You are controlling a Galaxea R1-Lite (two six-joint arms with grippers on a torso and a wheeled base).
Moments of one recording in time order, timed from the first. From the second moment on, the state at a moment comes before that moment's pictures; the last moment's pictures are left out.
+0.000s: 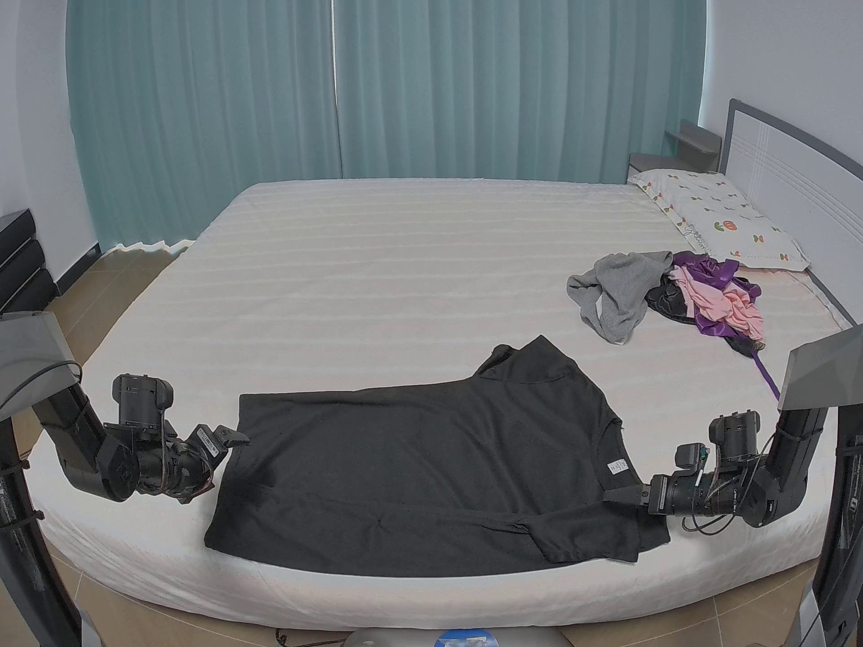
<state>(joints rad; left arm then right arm) 0.05 2.11 -0.56 -0.73 -0.20 -0.80 0.03 2.34 -0.43 -1.09 0.59 0.29</state>
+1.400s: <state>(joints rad) 0.05 2.11 -0.57 -0.73 -0.19 -0.78 0.01 2.24 -0.41 -1.22 0.57 0.43</state>
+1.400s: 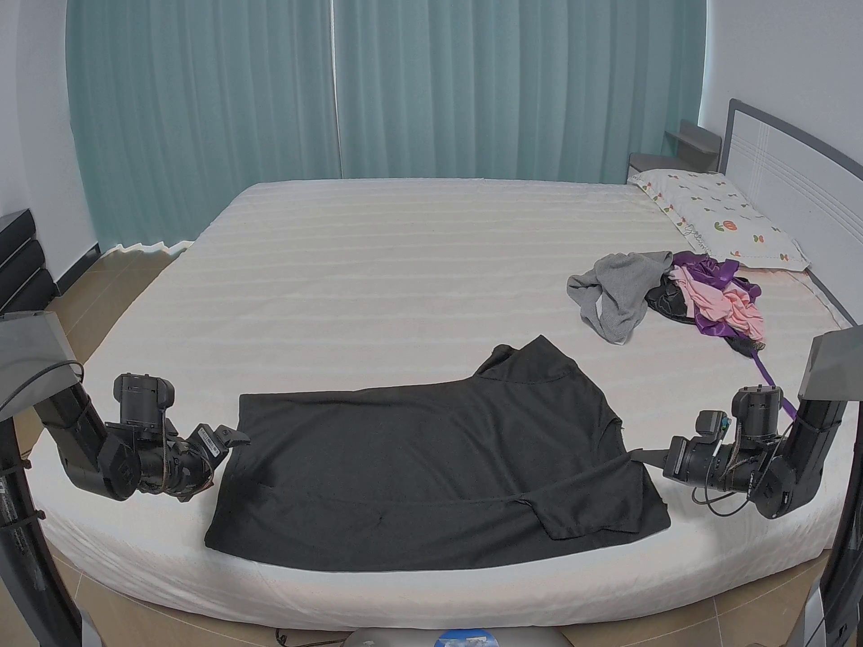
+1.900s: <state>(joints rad) 0.07 2.12 -0.59 -0.74 -0.32 -0.64 0.01 2.28 -0.45 -1.22 0.57 0.44</state>
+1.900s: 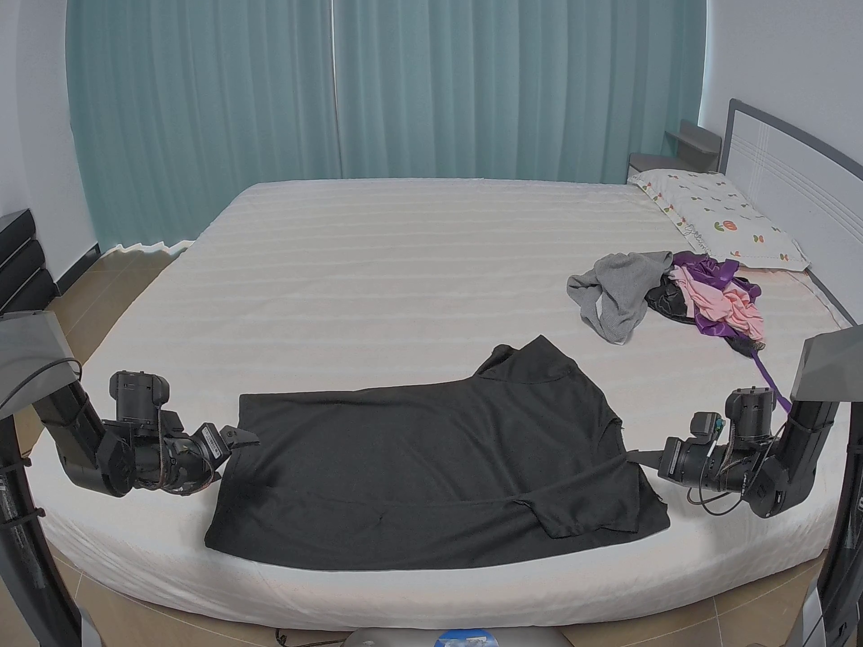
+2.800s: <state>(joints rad) 0.15 2.31 -0.58 -0.96 -0.60 -0.22 0.02 2.30 -0.44 -1.22 0.58 0.44</state>
